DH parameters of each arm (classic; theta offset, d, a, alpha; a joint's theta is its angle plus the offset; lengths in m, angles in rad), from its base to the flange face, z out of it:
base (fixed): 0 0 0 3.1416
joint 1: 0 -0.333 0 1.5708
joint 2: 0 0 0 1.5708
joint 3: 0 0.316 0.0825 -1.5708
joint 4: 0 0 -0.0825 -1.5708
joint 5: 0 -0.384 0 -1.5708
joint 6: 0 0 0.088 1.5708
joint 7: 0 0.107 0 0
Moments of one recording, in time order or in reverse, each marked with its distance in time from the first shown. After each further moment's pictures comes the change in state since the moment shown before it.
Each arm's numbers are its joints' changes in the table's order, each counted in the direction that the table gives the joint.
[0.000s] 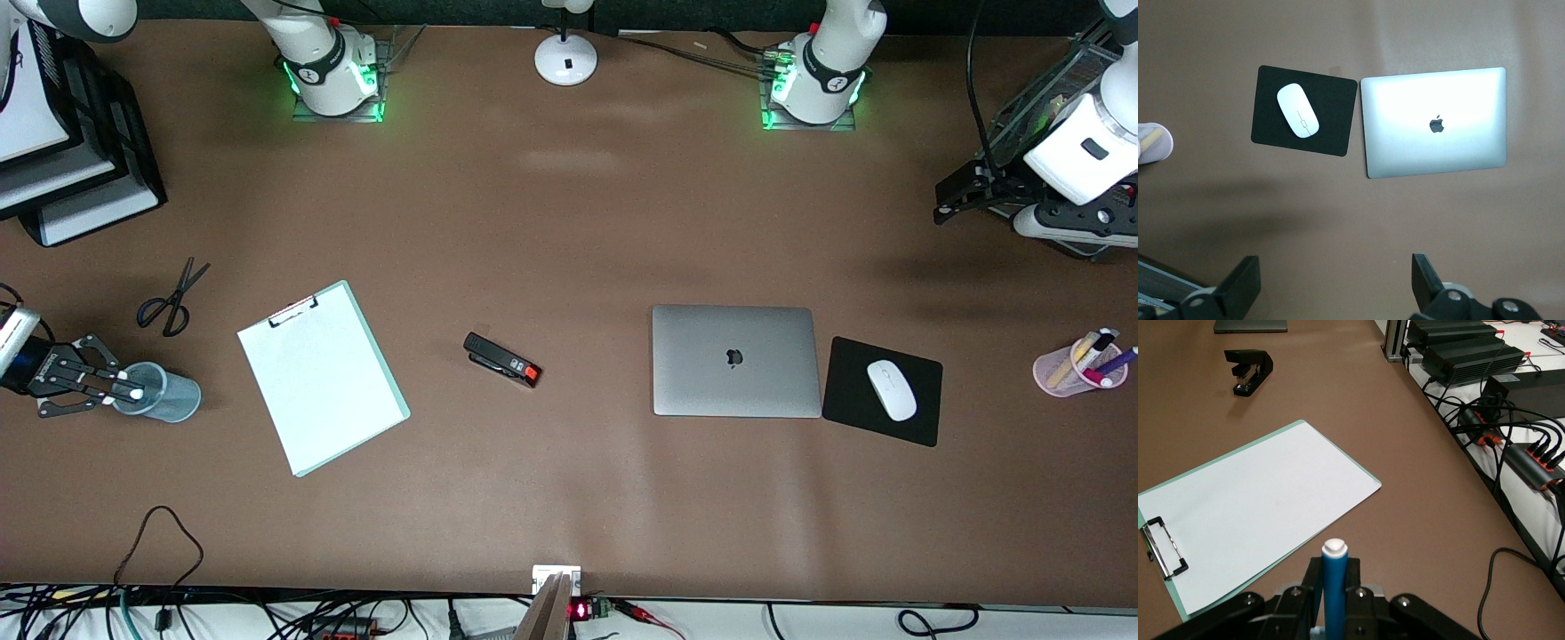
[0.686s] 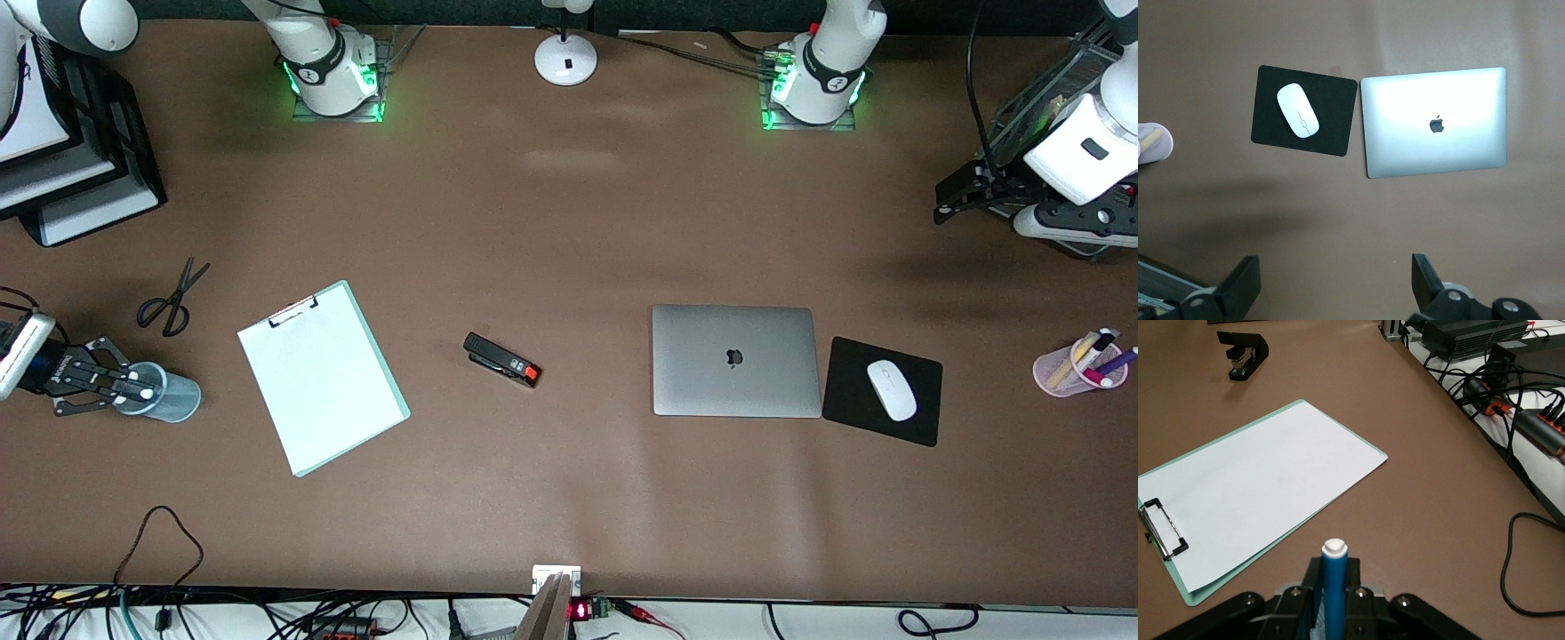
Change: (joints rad) left arm 0.000 0.000 0.000 0.000 0.000 0.000 0.000; right arm 0.023 0.057 0.000 -0.002 0.000 0.011 0.000
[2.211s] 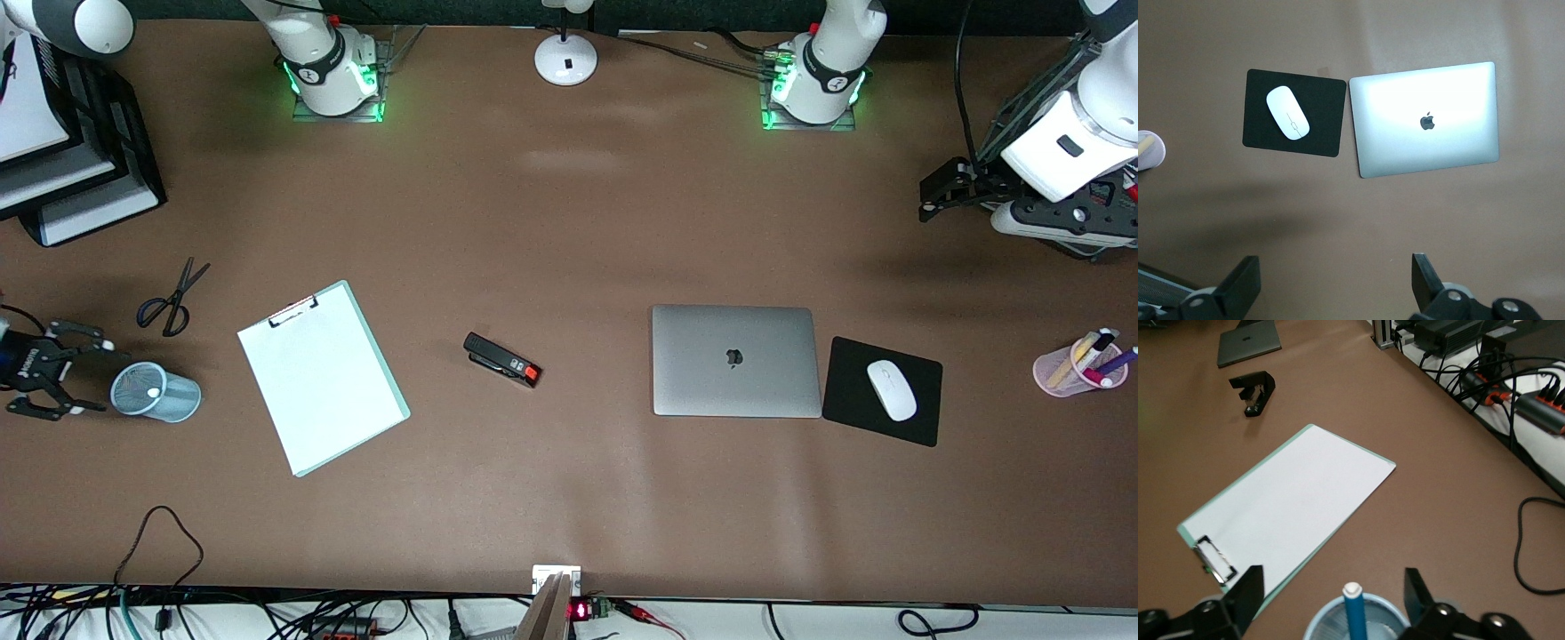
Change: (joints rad) left arm 0.007 0.000 -0.028 0.000 0.000 -0.001 0.003; right arm 0.023 0.000 -0.005 -0.158 0.078 -0.196 0.321
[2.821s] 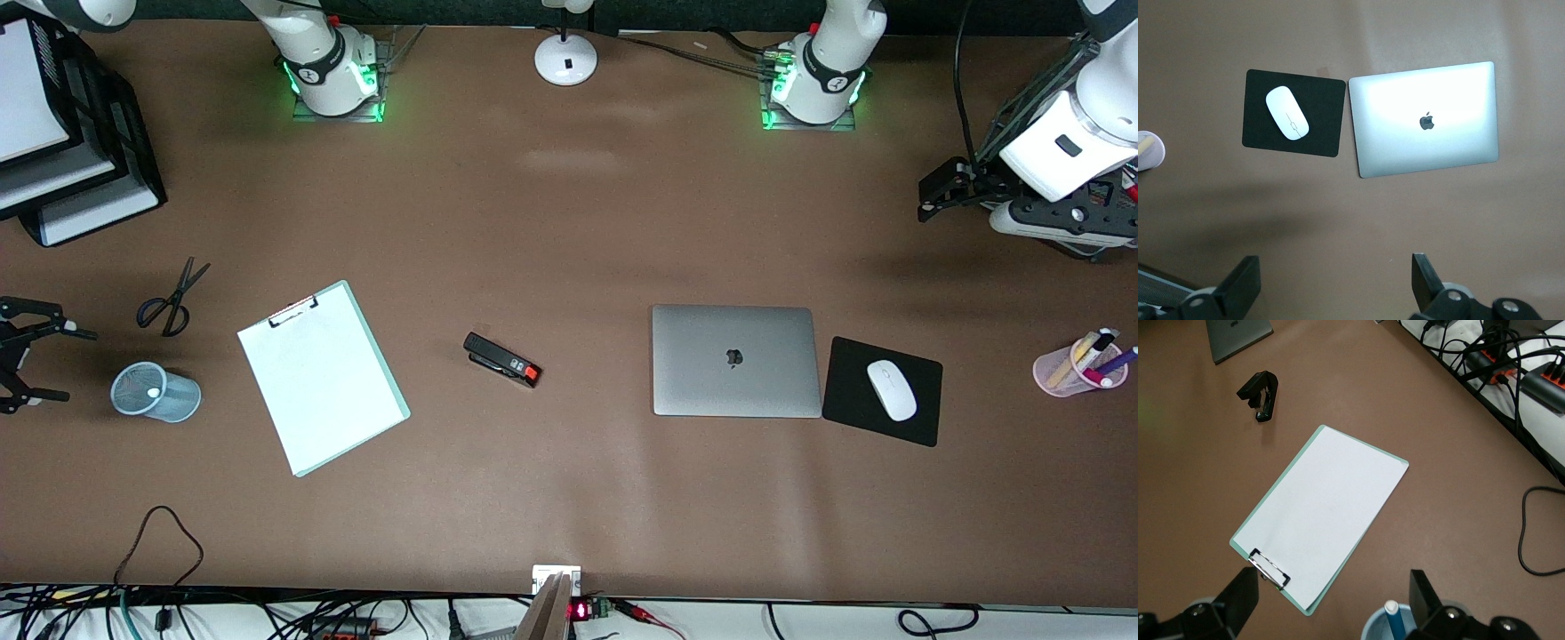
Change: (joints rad) left arm 0.000 0.000 -0.001 0.000 0.000 0.000 0.000; right arm -0.099 -0.136 0.009 -0.062 0.194 -0.058 0.320
